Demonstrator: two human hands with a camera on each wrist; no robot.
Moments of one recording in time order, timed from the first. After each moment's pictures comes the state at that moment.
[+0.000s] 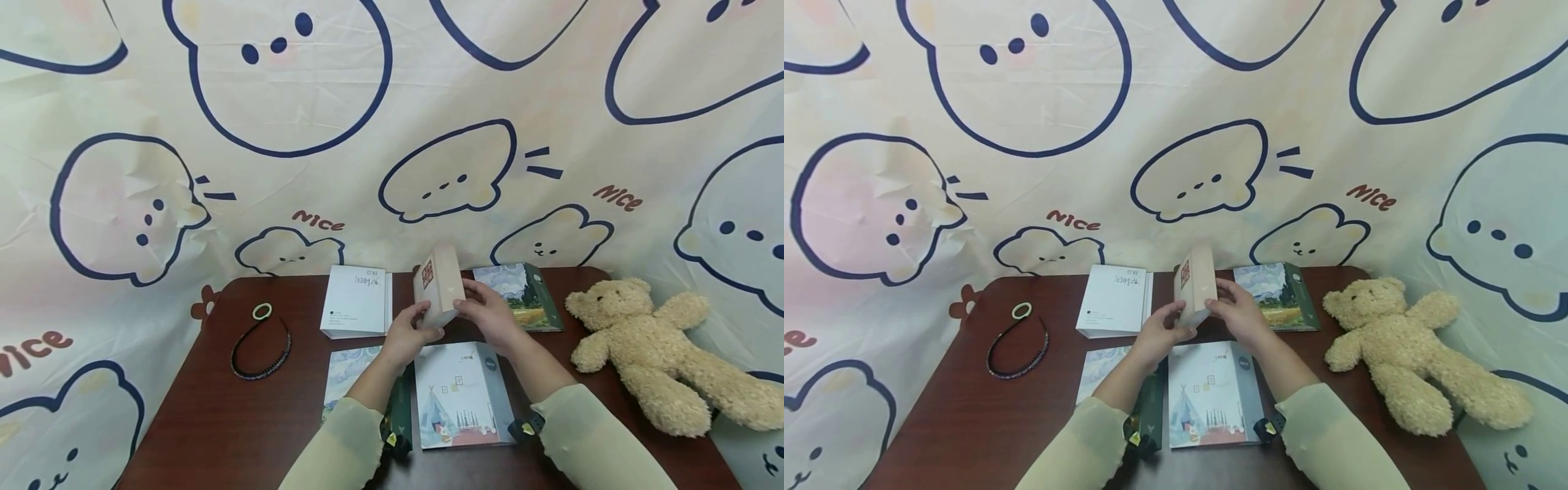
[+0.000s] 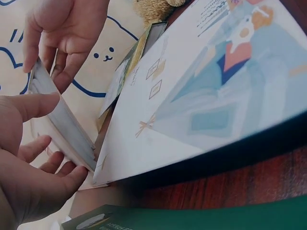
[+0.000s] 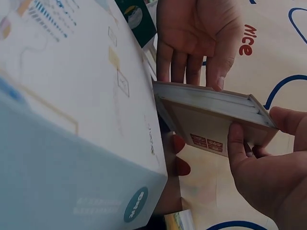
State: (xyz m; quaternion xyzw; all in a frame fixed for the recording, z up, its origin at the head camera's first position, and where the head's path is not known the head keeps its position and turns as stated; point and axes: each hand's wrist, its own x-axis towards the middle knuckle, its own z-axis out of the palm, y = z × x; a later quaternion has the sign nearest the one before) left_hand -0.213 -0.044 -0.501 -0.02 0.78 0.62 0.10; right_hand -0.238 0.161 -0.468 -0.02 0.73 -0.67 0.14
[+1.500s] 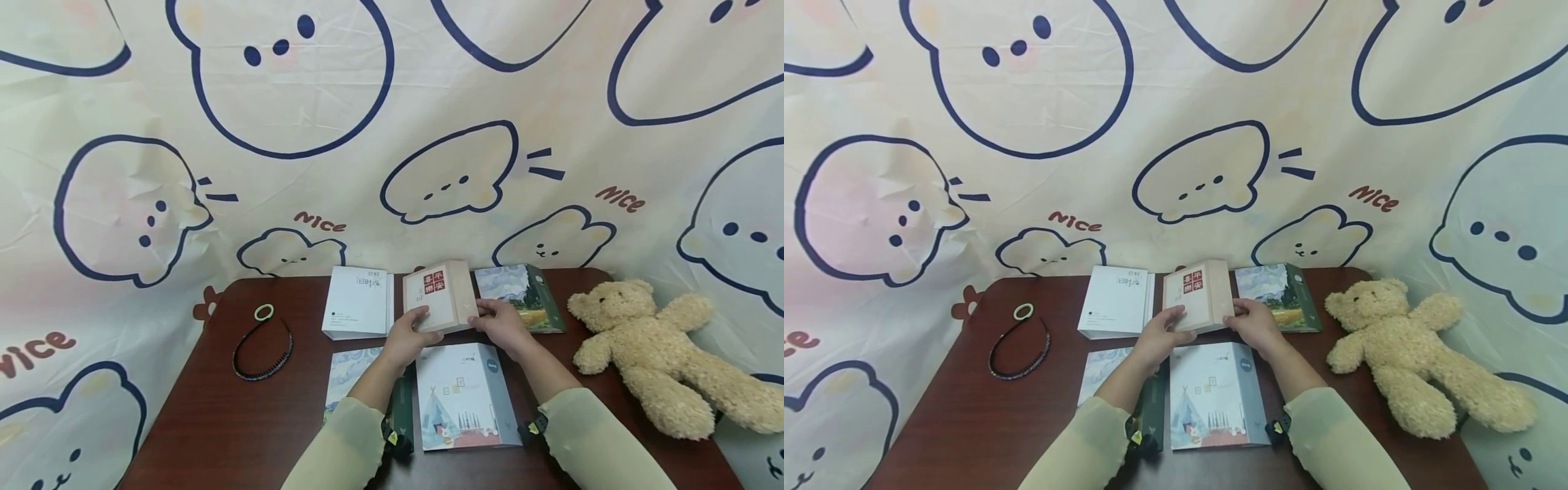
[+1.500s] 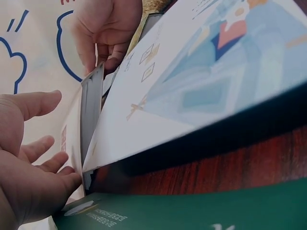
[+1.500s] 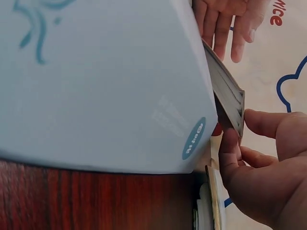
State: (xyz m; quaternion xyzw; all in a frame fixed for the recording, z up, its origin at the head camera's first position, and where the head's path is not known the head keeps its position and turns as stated) left_hand -0.218 -0.044 -0.512 -0.05 0.78 0.61 0.12; right_hand -0.252 0.186 -0.512 0.04 0.83 -0.54 0.13
